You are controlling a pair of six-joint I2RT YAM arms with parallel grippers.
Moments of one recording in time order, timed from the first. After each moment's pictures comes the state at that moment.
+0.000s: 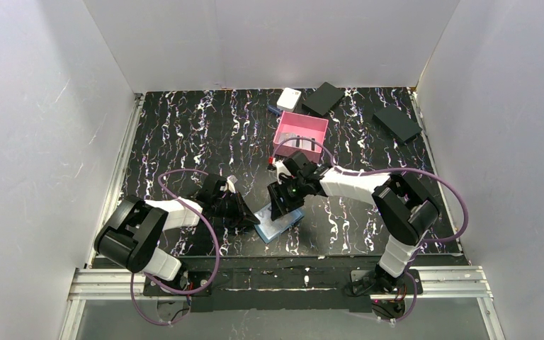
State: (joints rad) left arm -0.47 1.48 0.43 0.10 0.56 -0.91; right arm 0.80 1.74 1.02 -0.32 -0.47 0.28
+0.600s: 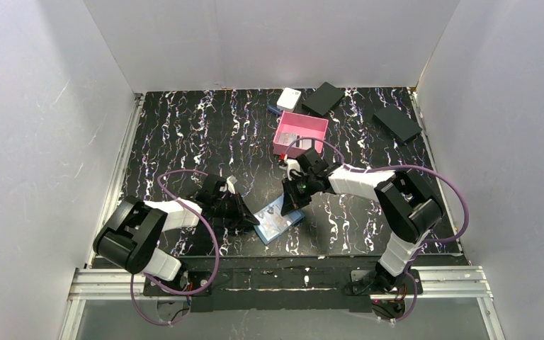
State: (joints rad) left arm -0.47 1.47 0.42 0.09 0.56 -0.91; right arm 0.70 1.74 0.95 -0.26 -0.57 0.28
